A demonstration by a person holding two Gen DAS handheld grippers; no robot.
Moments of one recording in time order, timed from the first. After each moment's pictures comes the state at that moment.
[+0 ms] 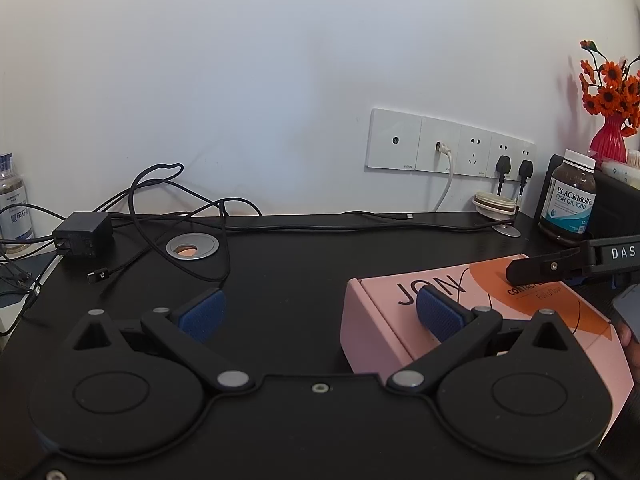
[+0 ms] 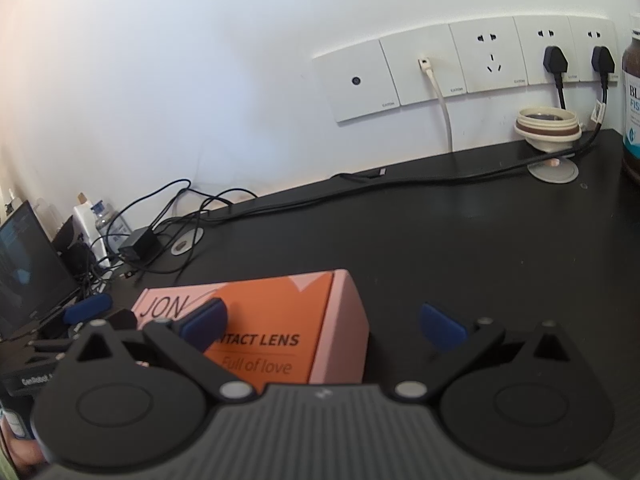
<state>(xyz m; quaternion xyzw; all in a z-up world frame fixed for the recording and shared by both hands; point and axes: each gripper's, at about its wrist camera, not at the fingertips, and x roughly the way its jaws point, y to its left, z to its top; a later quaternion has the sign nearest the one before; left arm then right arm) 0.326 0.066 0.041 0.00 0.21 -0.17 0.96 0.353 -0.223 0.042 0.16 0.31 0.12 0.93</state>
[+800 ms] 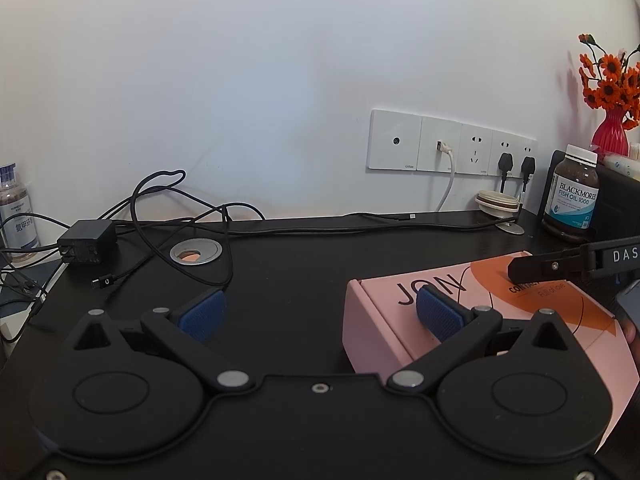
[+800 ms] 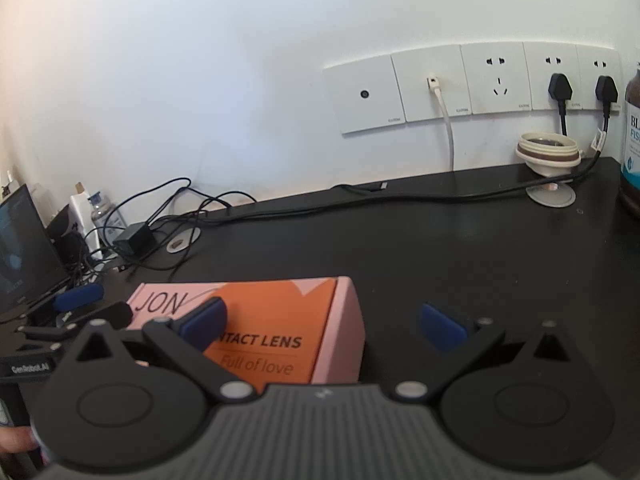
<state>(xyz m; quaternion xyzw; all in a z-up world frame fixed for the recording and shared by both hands) 0.323 0.063 0.043 0.01 0.20 -0.17 0.96 0.346 -0.217 0.045 0.13 0.29 0.11 0.94</state>
